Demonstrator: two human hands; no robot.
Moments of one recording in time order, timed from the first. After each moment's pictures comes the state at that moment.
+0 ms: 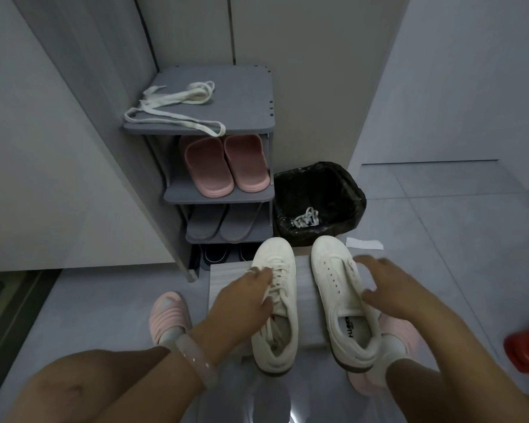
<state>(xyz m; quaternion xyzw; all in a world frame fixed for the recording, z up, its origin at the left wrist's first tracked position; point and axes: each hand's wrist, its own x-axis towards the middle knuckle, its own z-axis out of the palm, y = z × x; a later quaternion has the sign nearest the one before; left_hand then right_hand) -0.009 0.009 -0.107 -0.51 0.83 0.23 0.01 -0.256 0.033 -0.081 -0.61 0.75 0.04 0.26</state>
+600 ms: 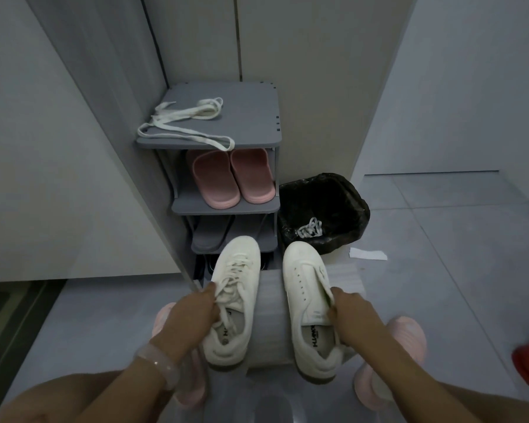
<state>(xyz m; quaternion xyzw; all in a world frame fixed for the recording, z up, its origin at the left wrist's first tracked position) 0.068 -0.017 -0.142 -0.62 0.76 0.19 0.08 -0.196 0.035 -0.128 -0.60 0.76 0.04 0.25</state>
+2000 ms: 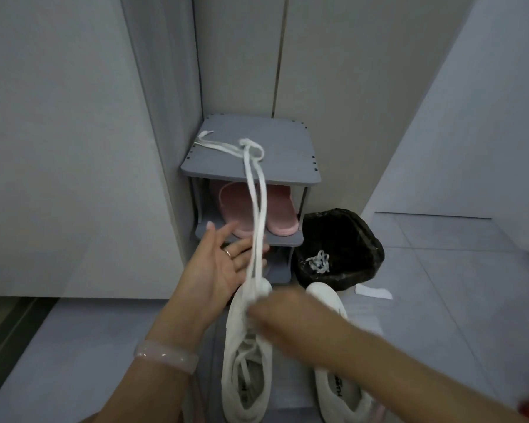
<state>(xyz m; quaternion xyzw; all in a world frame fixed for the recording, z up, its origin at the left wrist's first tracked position) 0.068 -0.062 -0.017 -0.33 0.23 0.76 -0.51 -0.068 -0.010 -0.006 -0.90 0.43 0.03 0.08</state>
